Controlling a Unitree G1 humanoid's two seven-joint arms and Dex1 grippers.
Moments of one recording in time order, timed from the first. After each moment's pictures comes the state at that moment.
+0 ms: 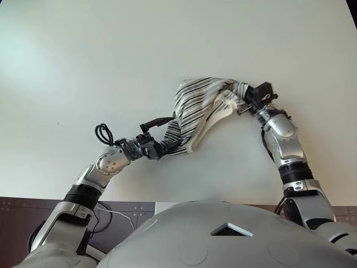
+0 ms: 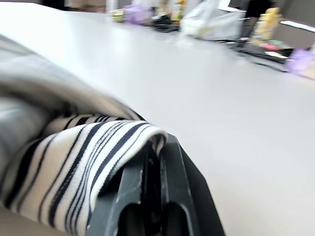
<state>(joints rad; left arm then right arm) 0.07 0.67 -0.39 0.36 0.17 -0.92 -0.43 -0.20 -0.27 0.07 0.48 0.07 -0.25 0.36</state>
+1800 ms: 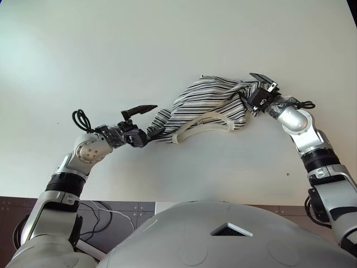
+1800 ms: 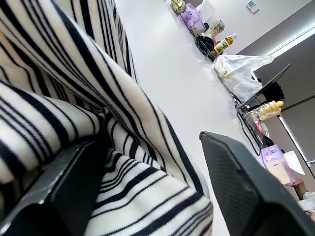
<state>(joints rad) -0.04 0.73 -0.27 0.51 0.26 -0.98 -0.46 -0.31 -0.51 0.29 0.65 -0.32 -0.55 0.33</state>
